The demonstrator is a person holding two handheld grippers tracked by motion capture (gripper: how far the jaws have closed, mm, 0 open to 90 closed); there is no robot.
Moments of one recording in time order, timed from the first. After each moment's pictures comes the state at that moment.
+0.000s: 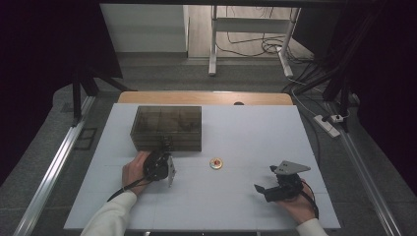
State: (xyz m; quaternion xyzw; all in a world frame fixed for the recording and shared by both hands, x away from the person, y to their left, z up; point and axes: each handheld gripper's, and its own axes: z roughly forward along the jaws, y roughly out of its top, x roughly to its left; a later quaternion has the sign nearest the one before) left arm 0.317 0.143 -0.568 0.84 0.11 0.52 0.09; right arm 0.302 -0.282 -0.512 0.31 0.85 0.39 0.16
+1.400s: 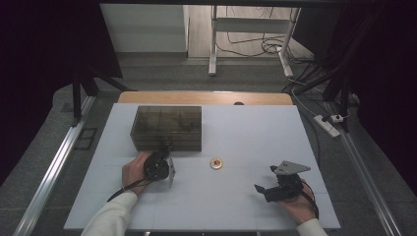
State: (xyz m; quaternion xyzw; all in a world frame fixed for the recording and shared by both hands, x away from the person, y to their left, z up) left arm 0.318 0.143 -0.572 0.83 0.10 0.54 0.07; right arm 0.302 -0.282 -0.512 0.31 0.85 0.39 0.16
